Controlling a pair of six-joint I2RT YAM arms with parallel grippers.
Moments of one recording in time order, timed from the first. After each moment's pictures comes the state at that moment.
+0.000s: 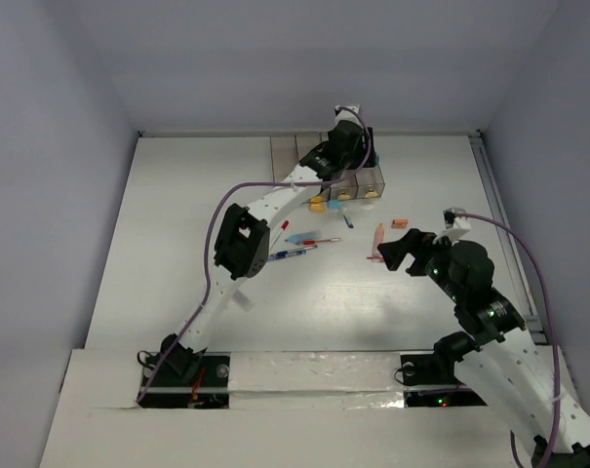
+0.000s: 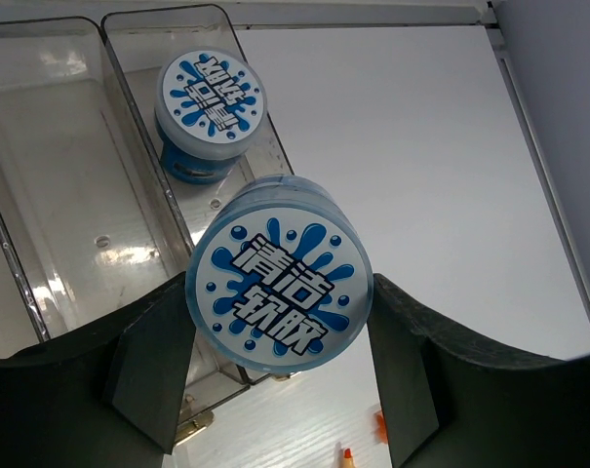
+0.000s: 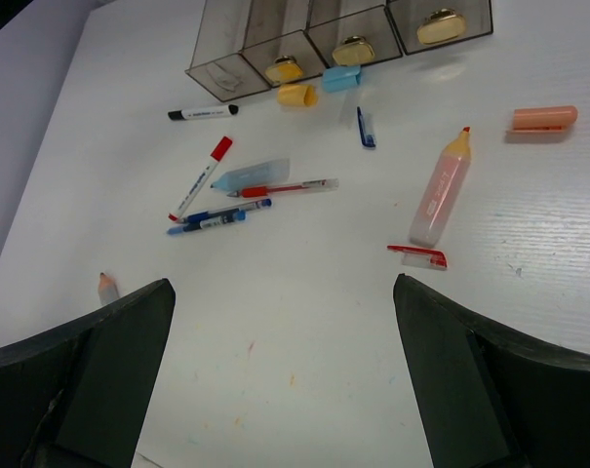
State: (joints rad) left arm -0.72 2.49 2.36 -0.27 -0.15 -0.55; right arm 0.41 0.51 0.54 -0.31 -0.02 0.54
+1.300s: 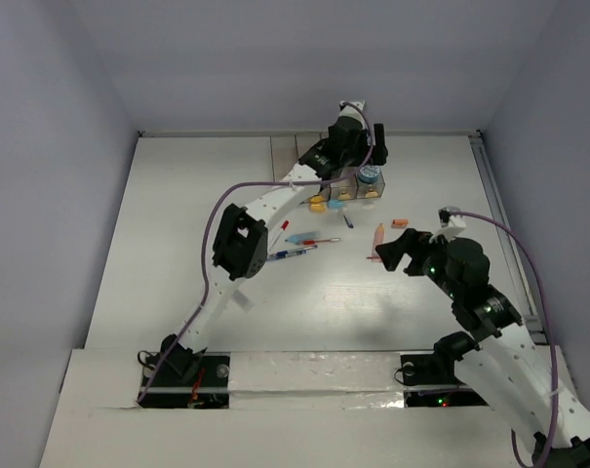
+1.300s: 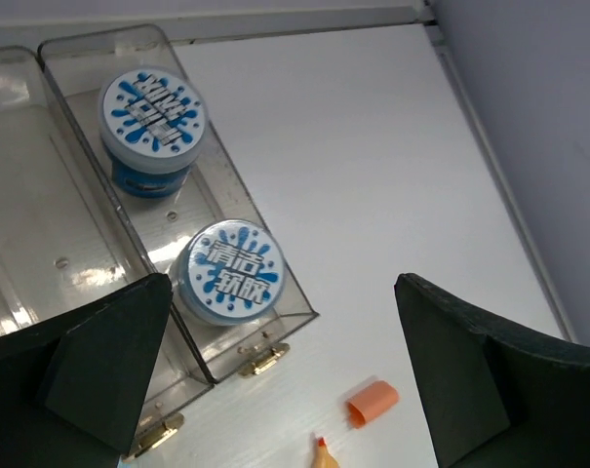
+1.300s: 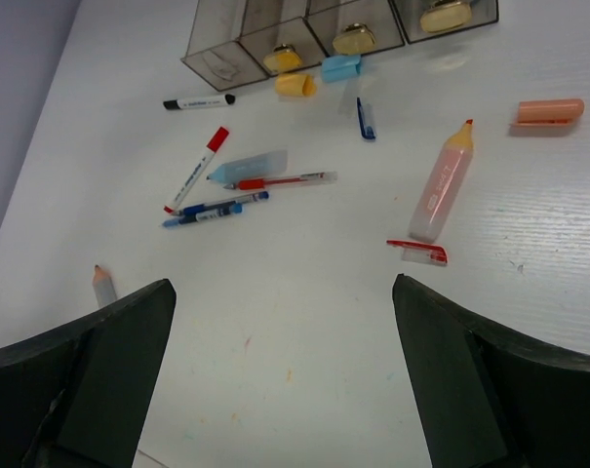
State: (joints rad) left arm -0.72 2.49 2.37 -0.23 -0.08 -0.52; right arm 0.41 0.53 0.54 -0.31 -0.04 0.53
